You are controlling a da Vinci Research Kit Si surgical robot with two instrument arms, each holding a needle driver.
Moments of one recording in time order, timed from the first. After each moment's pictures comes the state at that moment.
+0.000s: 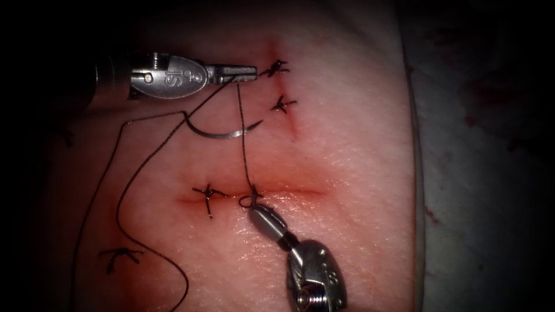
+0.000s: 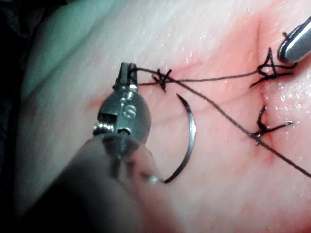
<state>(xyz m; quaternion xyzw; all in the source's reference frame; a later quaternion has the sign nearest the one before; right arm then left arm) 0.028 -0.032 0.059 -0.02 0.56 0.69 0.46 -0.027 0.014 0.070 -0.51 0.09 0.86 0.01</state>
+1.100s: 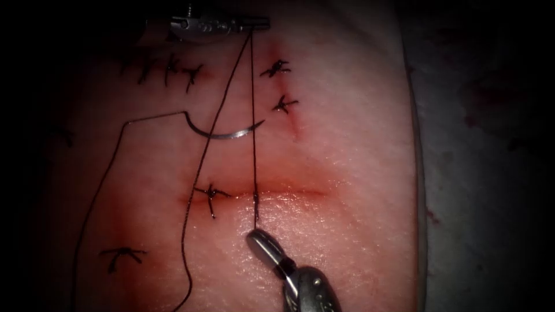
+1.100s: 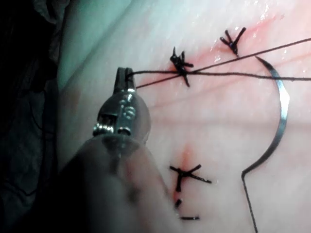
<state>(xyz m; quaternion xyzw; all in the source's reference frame) 0.027 -0.039 0.060 -0.04 0.53 0.68 0.51 -0.027 0.024 0.084 -0.46 0.16 0.87 0.00</state>
